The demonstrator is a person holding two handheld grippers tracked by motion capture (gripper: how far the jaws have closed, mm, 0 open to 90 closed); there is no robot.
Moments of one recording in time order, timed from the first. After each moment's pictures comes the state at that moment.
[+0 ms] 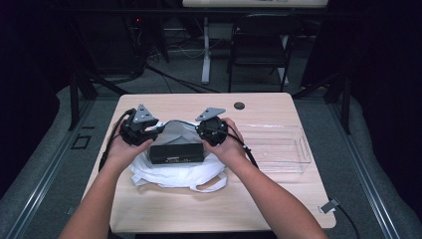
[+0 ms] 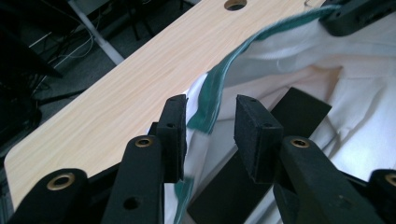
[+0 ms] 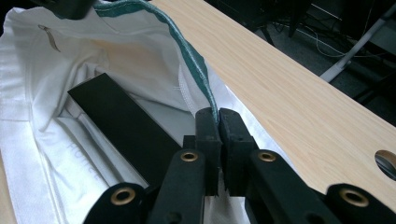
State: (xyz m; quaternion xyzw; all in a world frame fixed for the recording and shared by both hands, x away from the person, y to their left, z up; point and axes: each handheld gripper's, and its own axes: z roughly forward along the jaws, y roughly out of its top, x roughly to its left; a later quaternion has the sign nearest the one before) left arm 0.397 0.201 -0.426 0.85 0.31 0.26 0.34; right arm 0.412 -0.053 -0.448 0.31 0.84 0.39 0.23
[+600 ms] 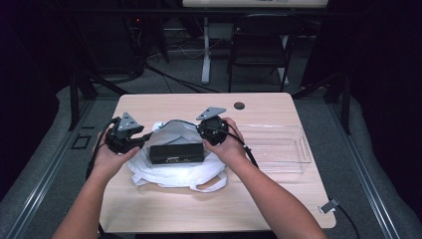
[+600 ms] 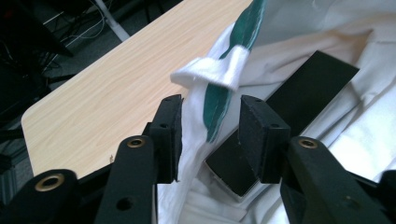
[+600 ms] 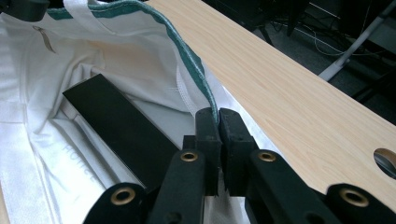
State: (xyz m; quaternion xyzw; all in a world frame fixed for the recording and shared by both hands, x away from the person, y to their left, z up) left arm 0.387 0.235 -0.445 0.84 0.34 0.26 0.32; right arm 0.415 -0.054 -0.449 0.32 0.83 0.39 0.22
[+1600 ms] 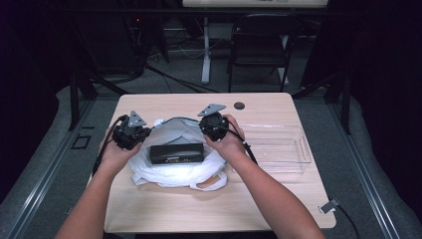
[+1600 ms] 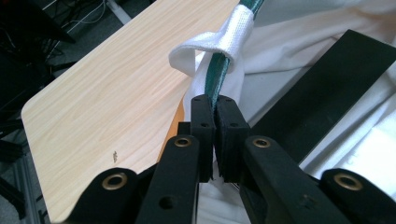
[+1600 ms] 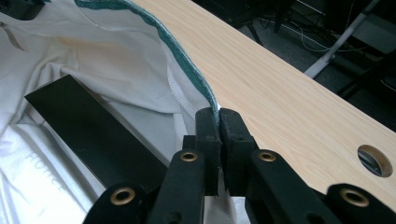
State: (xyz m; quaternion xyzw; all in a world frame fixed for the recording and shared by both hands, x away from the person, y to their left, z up) left arm 0.410 0.224 -0.455 0.85 0.35 0.26 0.28; right arm 0.433 -0.056 -0.455 0.33 0.83 0.38 0.24
